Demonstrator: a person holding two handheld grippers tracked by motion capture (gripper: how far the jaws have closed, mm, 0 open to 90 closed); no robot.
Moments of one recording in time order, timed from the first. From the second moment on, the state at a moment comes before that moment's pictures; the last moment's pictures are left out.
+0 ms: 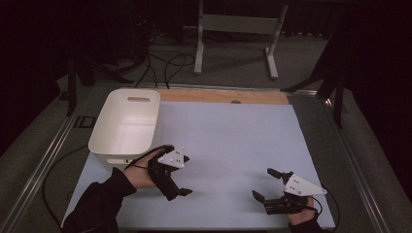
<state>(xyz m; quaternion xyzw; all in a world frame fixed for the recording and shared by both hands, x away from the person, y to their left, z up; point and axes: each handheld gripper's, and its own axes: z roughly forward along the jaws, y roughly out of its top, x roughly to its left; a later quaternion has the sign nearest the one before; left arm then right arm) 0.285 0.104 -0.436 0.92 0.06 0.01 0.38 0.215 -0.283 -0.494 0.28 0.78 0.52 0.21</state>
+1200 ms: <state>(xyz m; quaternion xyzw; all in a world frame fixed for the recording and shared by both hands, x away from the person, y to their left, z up) 0.259 0.138 -0.491 0.88 0.20 0.10 0.43 0.215 -0.283 -0.494 0.28 0.78 0.52 0.21</state>
